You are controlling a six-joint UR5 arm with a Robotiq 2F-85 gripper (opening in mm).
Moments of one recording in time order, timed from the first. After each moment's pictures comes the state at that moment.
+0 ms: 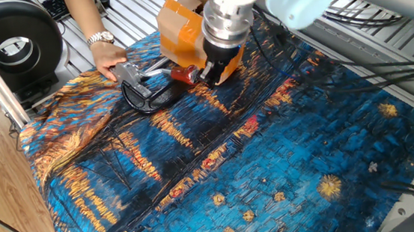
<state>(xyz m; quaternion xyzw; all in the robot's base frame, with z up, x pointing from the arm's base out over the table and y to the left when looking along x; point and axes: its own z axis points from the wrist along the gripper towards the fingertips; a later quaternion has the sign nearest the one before) 0.545 0.024 0.098 -0.11 0.98 0.02 0.14</state>
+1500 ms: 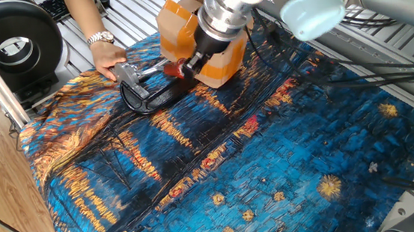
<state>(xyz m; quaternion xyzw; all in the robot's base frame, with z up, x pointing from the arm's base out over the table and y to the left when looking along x) 0.588 0.065 0.149 -0.11 0.96 0.09 0.23</state>
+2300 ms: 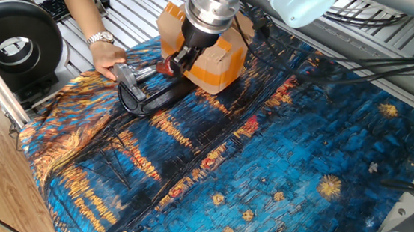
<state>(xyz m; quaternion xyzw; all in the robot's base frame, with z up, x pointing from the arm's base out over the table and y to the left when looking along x) 0.595 0.082 0.161 -0.10 0.96 0.11 0.22</state>
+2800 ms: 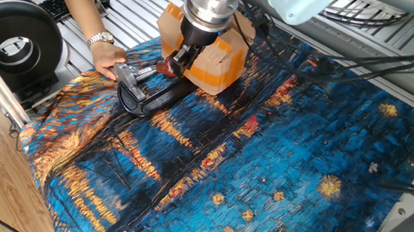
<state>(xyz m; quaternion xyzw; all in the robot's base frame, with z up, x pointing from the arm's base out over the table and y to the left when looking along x) 0.596 0.079 0.165 -0.09 0.97 0.08 0.21</state>
